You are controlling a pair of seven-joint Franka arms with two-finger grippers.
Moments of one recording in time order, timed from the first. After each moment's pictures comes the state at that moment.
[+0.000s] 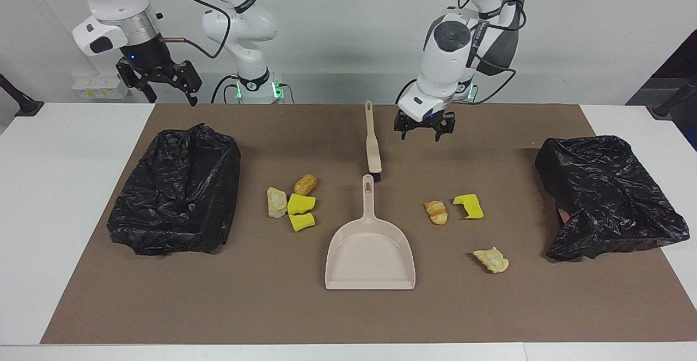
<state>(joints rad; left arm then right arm) -0.64 -0.02 0.04 -2.03 -0.03 1.94 -0.45 0.00 -0.10 -0.03 -1.64 0.00 1.56 0.08</state>
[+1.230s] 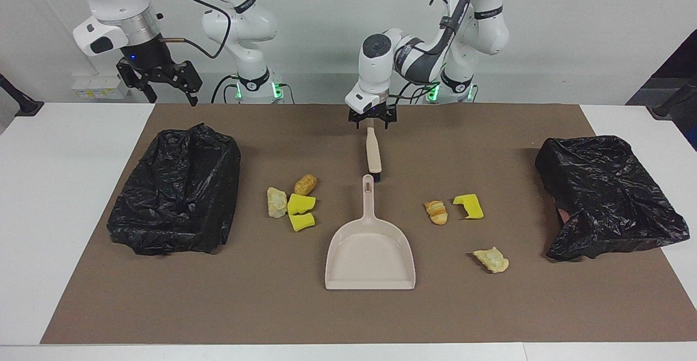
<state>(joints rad) -0.93 -0.01 0.04 -2.30 -0.08 2.19 -0.74 0.00 -0.10 -0.03 -1.64 0.00 1.56 0.08</state>
